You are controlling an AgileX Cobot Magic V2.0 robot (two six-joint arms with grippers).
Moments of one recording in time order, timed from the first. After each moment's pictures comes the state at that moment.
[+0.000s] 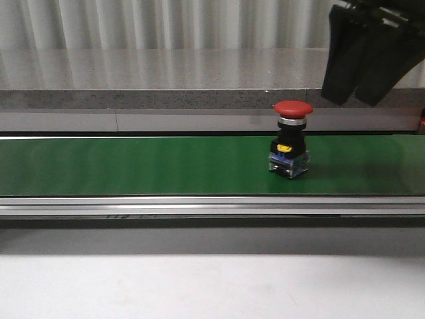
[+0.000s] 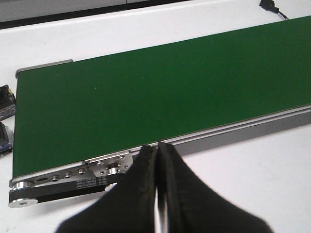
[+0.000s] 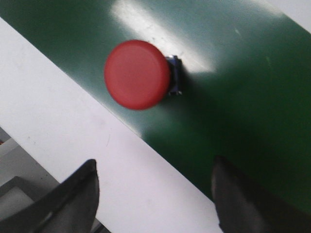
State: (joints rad) left arm -0.15 0.65 -0.60 -0.17 0.65 0.17; right arm 0.25 1.61 -1.37 0.32 1.18 -0.40
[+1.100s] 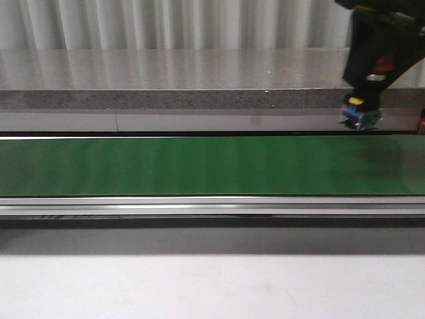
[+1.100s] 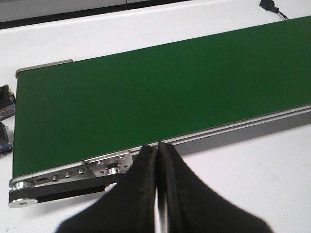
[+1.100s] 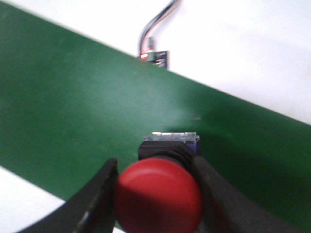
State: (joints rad) left arm -0.15 0.65 -0.60 -0.17 0.65 0.17; right arm 0.05 1.64 -1.41 0.32 1.03 -0.23
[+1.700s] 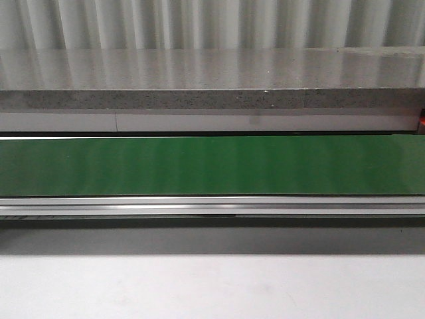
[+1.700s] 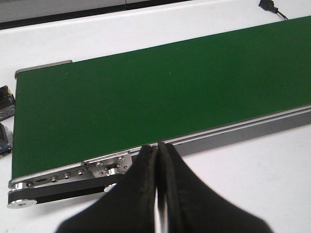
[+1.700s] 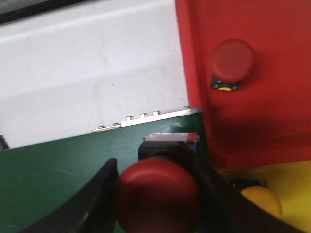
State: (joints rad) left arm -0.15 0.65 -0.60 -0.17 0.65 0.17; right arm -0.41 1.63 -1.41 0.32 0.96 -0.18
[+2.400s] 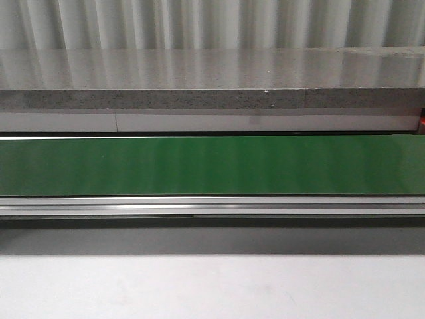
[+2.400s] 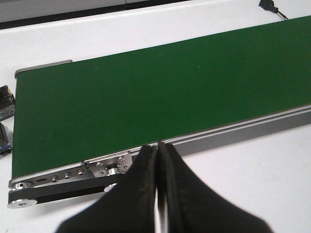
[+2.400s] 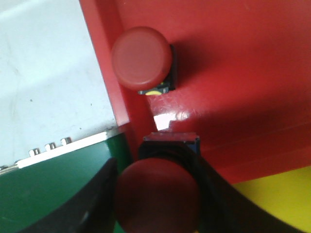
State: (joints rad) left arm -0.15 0.65 -0.60 -0.17 0.65 0.17; right arm -0.50 1.82 -1.41 0.32 0.86 -0.18
